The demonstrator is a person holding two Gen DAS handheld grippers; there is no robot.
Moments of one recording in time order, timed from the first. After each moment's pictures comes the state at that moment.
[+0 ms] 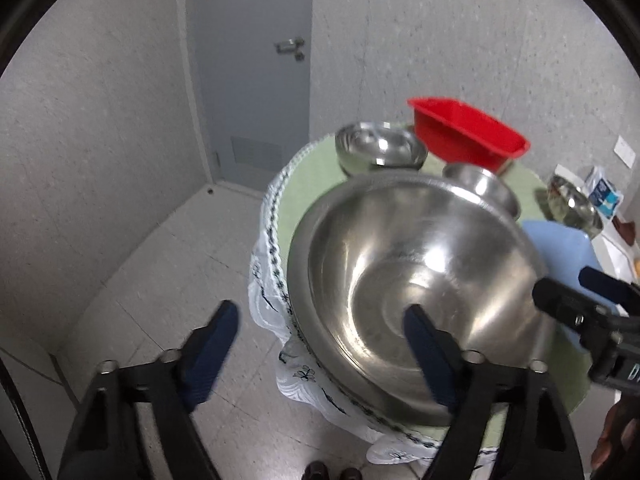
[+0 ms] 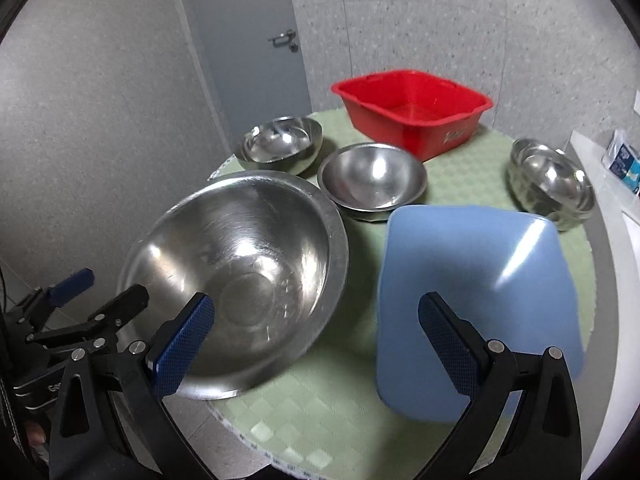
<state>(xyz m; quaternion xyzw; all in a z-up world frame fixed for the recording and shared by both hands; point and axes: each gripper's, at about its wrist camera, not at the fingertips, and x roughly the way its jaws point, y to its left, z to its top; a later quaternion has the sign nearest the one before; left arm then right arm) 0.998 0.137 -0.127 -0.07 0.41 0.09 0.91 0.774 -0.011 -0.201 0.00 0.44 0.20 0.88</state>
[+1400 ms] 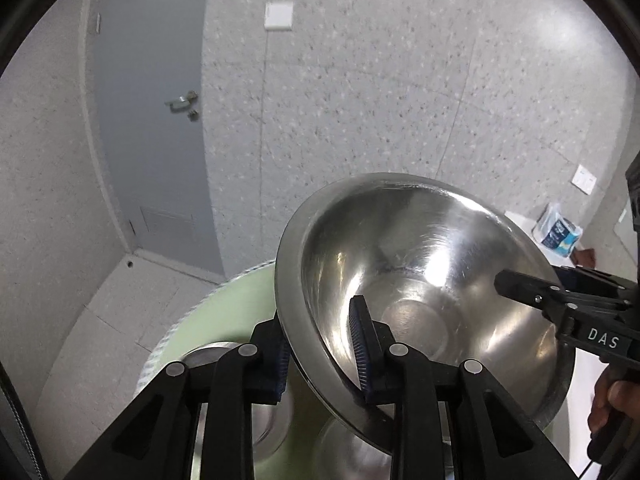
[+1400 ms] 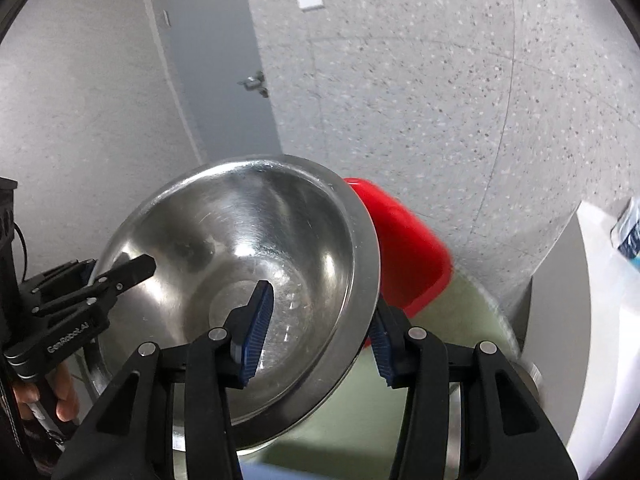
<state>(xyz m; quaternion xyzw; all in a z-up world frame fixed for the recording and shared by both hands) 1.297 0.103 -0.119 -0.05 0.36 -0.02 0.93 1.037 -0.091 -0.119 0.00 0.41 0.20 0.89</state>
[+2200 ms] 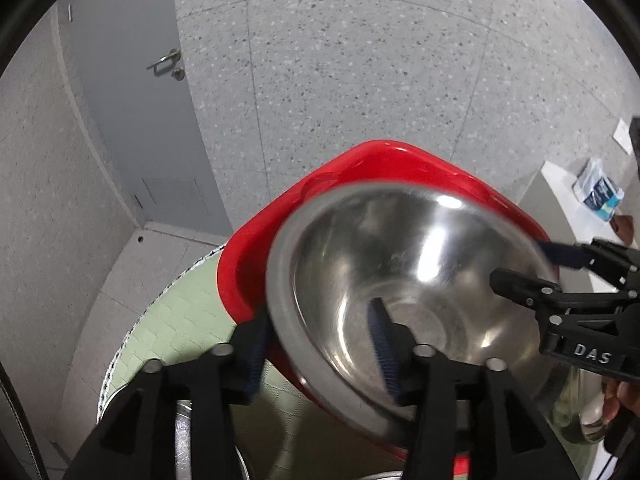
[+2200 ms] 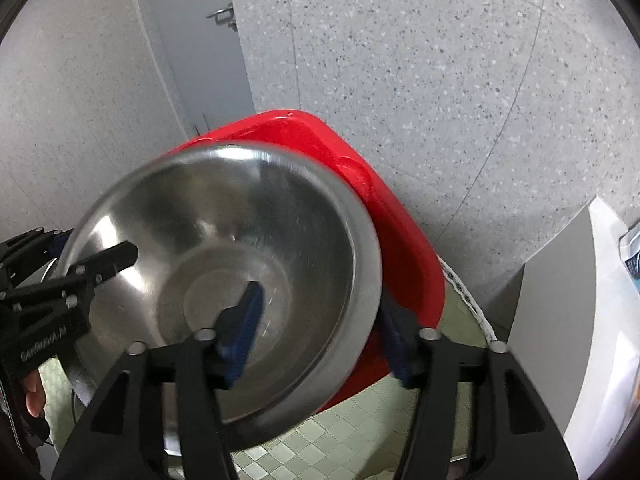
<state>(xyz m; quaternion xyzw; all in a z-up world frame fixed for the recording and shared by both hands) 1.450 0.055 -0.201 0.00 0.44 0.01 0.90 1.128 -0.108 -0.214 -0.06 0.49 0.20 0.85</state>
